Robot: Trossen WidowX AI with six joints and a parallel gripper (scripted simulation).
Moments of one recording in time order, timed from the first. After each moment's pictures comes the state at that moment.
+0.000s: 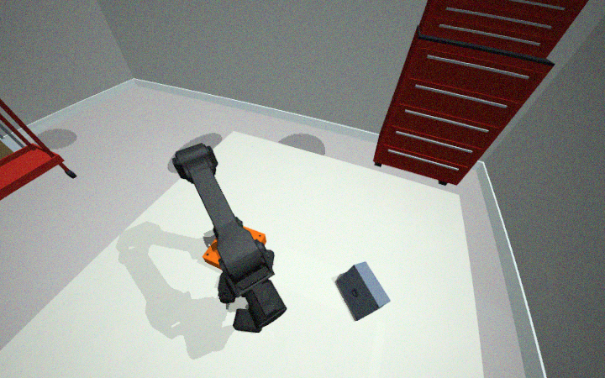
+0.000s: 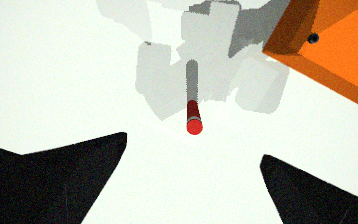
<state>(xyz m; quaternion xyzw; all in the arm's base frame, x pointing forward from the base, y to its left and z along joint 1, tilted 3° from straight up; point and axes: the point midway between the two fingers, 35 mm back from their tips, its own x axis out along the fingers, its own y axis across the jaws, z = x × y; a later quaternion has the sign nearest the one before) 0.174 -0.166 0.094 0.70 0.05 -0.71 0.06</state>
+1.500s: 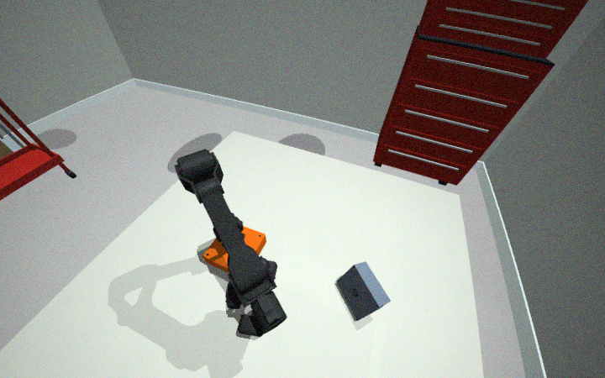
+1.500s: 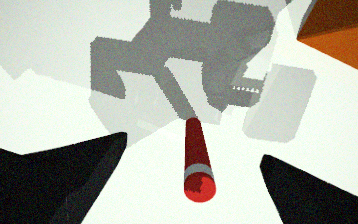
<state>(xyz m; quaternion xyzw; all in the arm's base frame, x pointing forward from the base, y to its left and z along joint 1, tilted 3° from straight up) 0.171 -0.166 0.021 0.70 0.03 -0.72 0.04</state>
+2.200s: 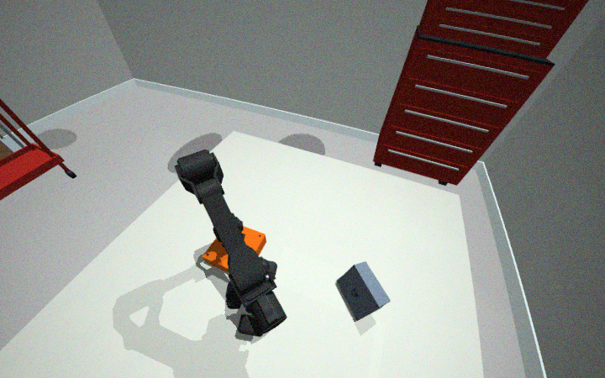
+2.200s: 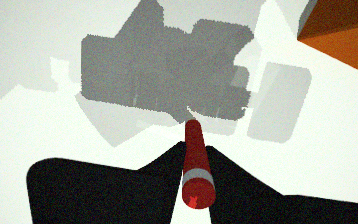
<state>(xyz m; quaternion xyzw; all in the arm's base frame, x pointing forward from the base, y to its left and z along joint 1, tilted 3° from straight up) 0.170 -0.166 0.019 0.70 0.03 -0.72 0.04</state>
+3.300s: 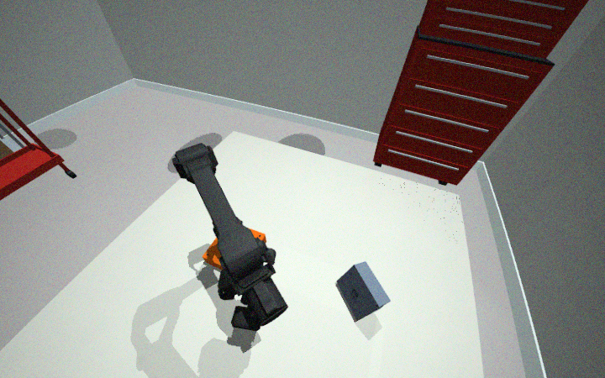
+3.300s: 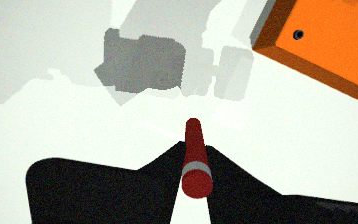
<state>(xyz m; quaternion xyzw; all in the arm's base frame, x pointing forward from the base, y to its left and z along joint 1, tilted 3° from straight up) 0.173 -0.162 0.099 0.69 0.04 -0.72 0.04</state>
